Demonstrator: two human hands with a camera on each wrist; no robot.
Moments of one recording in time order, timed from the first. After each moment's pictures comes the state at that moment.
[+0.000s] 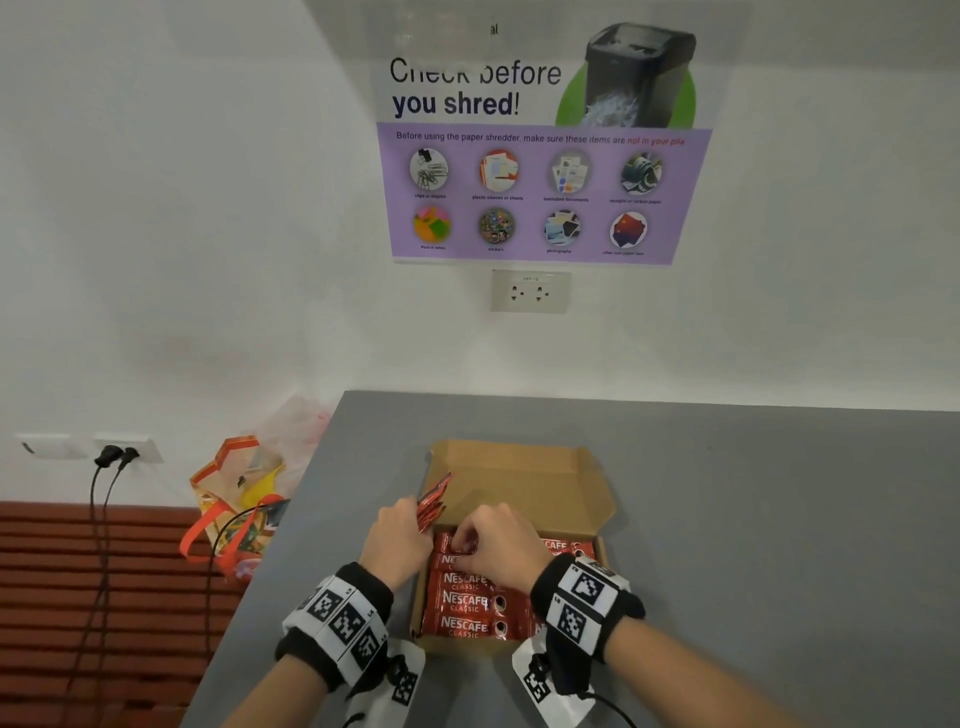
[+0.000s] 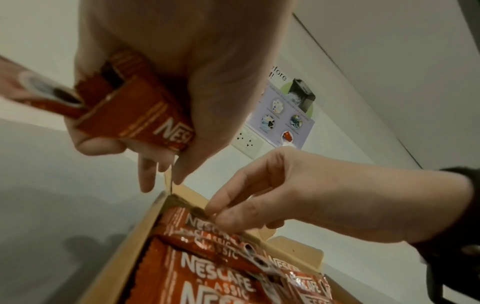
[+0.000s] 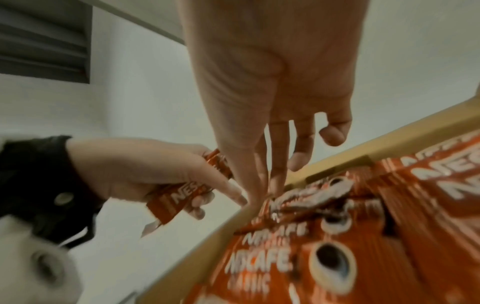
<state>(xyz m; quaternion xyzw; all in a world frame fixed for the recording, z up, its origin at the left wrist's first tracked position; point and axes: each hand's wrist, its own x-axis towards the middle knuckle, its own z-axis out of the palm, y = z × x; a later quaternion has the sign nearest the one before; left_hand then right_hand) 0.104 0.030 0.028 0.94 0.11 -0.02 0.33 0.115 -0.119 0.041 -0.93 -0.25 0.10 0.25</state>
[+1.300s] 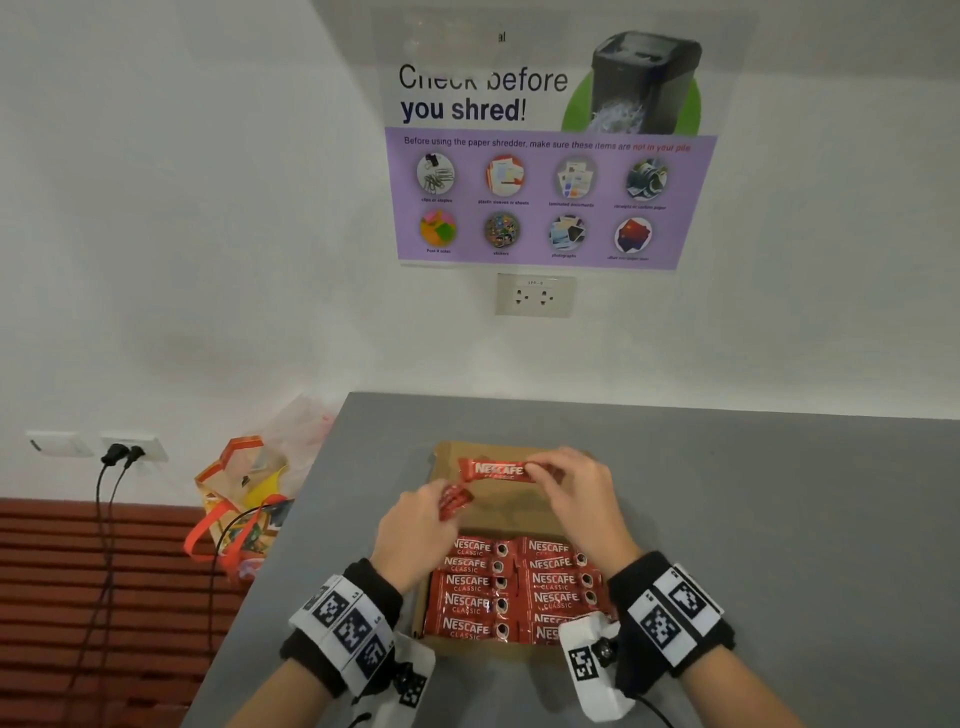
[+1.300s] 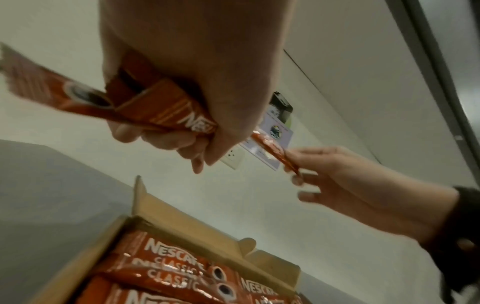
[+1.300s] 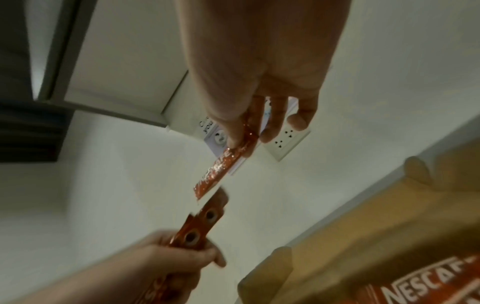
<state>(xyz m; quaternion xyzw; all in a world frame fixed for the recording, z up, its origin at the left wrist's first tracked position) 0.094 0.013 0.058 0.93 0.00 0.03 0.36 0.122 -0.176 0.085 -0.89 -0.17 -0.11 0.42</state>
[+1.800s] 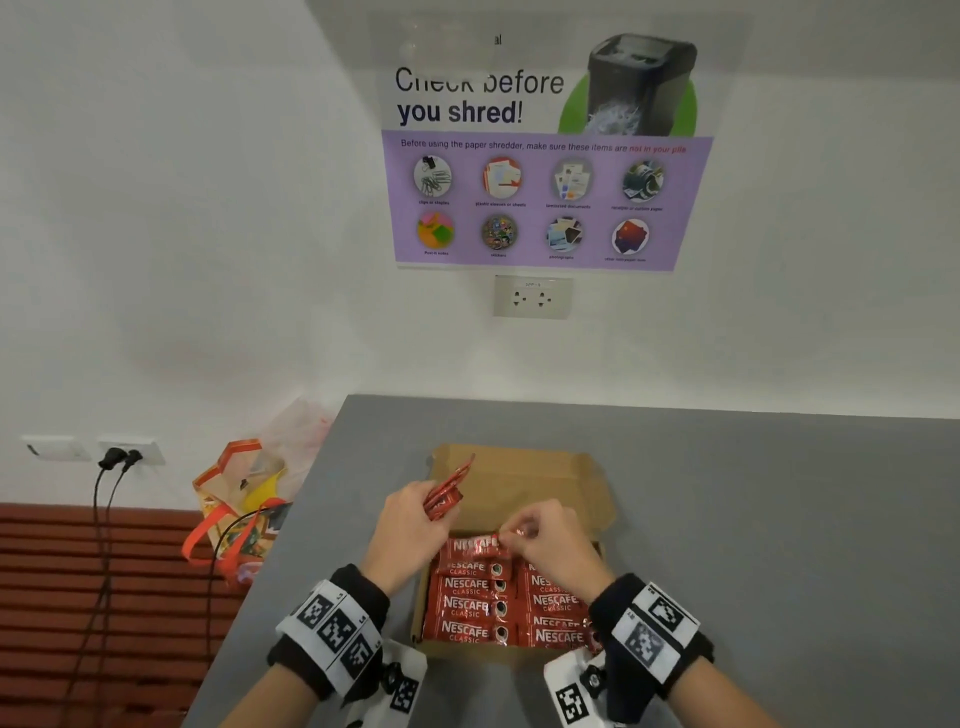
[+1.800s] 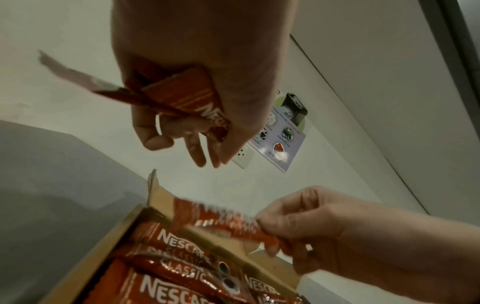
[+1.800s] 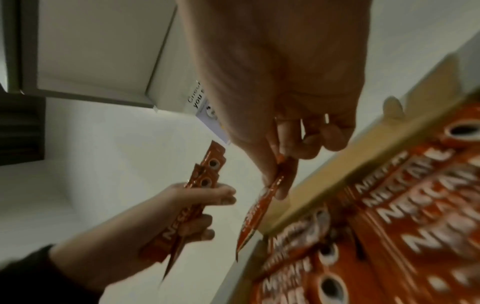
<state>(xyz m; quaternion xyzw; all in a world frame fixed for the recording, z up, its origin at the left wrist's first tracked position) 0.092 0.018 0.062 0.90 0.01 0.06 0.43 0.111 -0.161 0.054 -0.90 -0.12 0.11 0.39</state>
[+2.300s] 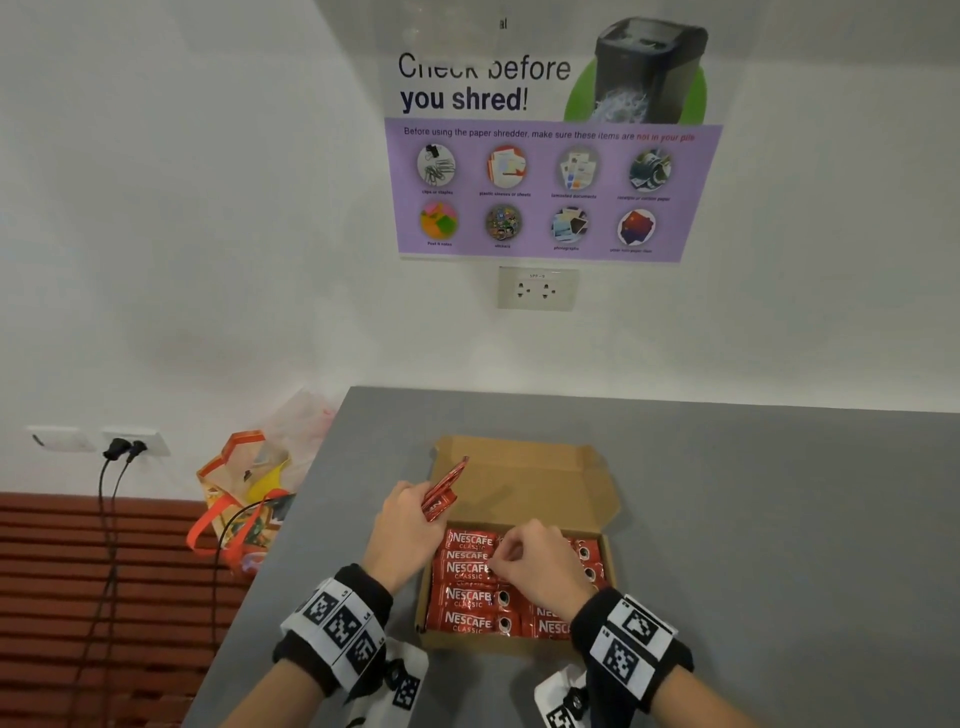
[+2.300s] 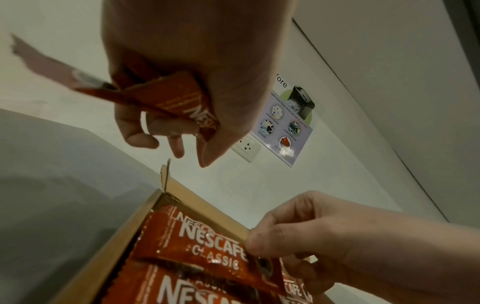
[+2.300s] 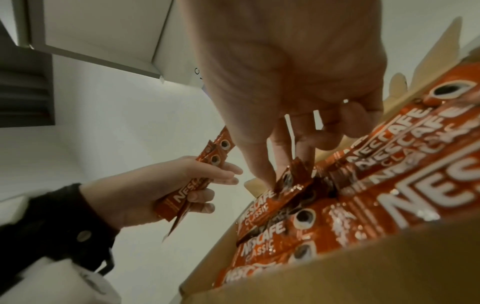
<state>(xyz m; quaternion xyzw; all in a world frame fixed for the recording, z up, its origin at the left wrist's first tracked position) 0.094 0.024 0.044 0.93 0.06 0.05 0.36 0.095 -0.147 0.028 -0.93 -0.12 0.12 0.33</state>
